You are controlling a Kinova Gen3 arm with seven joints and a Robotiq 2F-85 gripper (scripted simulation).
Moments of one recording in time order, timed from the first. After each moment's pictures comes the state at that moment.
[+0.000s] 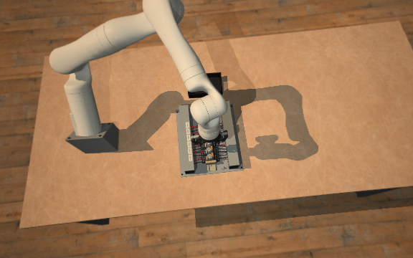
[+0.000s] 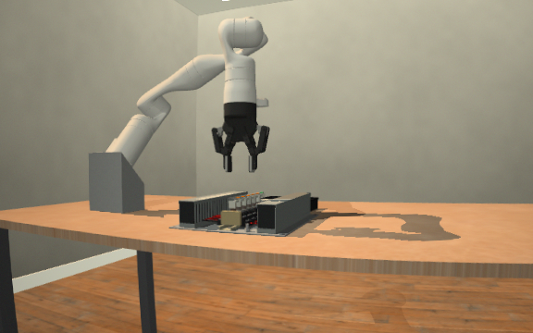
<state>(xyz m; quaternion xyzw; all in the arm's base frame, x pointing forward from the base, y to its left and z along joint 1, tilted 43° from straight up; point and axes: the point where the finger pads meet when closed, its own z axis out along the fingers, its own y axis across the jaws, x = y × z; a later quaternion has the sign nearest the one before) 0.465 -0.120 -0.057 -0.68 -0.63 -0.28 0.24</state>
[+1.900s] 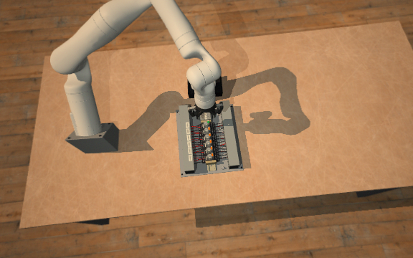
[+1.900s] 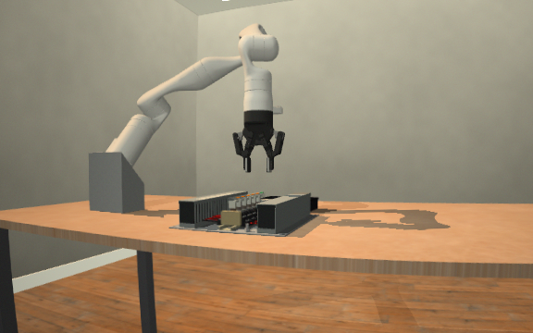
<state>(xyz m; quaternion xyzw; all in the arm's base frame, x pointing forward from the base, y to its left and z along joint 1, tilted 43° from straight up) 0.469 -0.031 0.022 -0.68 -0.63 -0.28 0.24</state>
